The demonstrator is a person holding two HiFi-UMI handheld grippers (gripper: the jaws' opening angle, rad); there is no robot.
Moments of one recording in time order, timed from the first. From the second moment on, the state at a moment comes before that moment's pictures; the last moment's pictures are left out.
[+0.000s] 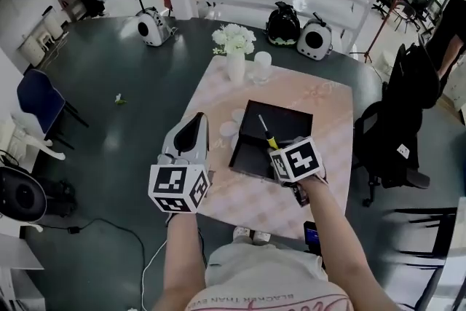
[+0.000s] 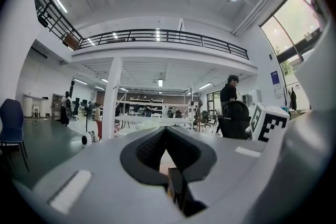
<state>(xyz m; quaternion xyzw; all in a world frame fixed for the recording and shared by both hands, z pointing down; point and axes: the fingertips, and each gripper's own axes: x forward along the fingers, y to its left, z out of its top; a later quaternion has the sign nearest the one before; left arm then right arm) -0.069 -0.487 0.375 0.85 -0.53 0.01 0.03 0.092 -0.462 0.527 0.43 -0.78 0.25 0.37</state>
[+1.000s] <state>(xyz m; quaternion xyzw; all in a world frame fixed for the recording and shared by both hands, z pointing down) 0.001 -0.460 0.251 0.87 -0.47 -0.08 -0.12 0.184 -0.414 0.246 0.59 -0.80 -0.13 -0.01</state>
